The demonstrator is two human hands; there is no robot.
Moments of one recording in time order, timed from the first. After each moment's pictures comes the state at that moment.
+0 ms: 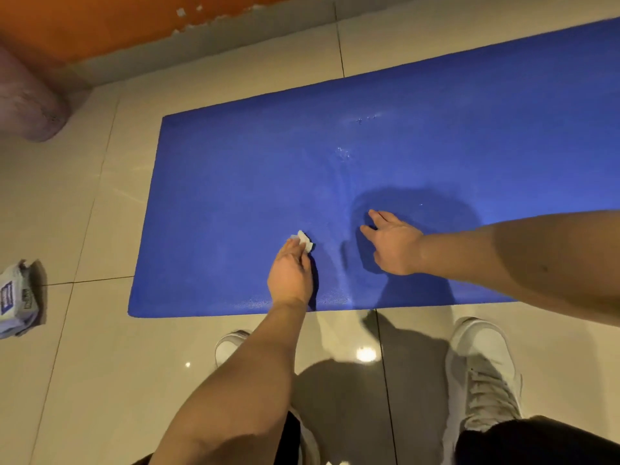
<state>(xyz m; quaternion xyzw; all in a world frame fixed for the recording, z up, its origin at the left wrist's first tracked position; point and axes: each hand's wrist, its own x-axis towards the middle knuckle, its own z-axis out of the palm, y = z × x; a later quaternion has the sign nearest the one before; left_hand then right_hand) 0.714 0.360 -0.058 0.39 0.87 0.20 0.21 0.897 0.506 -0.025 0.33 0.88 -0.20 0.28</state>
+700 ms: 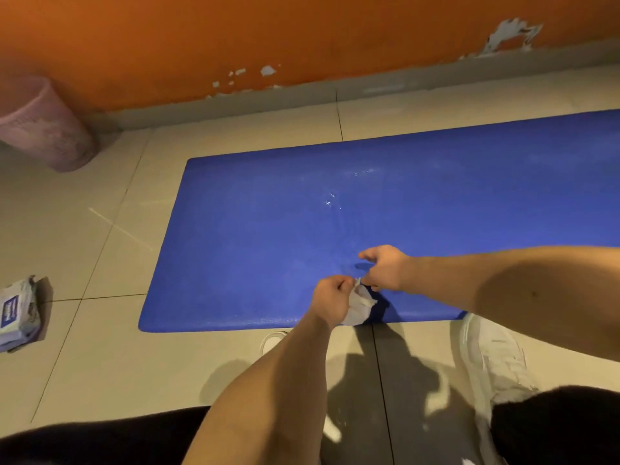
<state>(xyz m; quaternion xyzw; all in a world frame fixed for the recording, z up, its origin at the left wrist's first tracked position) 0.771 0.346 0.003 0.37 0.76 0.31 0.43 0.889 0.445 0.071 0.54 0.66 -0.51 0.08</state>
